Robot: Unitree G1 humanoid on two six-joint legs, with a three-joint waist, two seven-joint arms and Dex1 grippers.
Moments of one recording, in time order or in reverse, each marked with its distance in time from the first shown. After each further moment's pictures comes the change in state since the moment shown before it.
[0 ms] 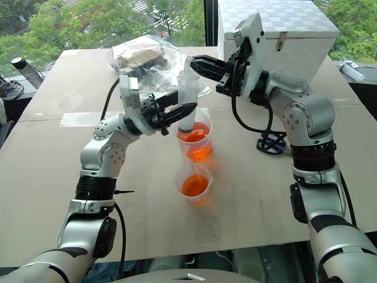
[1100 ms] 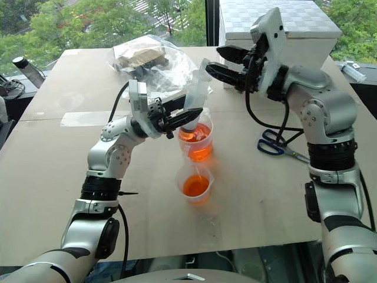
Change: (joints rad) left arm -0.001 -0.023 -0.021 0.030 0.014 -0.011 -0.025; right arm 0.042 -0.200 -0.016 -0.039 -0.031 0.028 0.074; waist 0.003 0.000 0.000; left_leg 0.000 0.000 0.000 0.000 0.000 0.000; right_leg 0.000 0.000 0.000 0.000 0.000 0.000
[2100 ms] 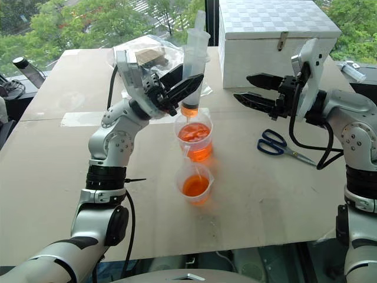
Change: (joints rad) left arm -0.112 -0.064 0.049 -0.050 -0.055 0.058 0.186; right arm 0.216 -0.117 -0.162 -0.145 0.164 0.112 0.013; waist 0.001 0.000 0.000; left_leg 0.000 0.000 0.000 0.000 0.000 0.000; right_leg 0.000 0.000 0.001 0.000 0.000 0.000
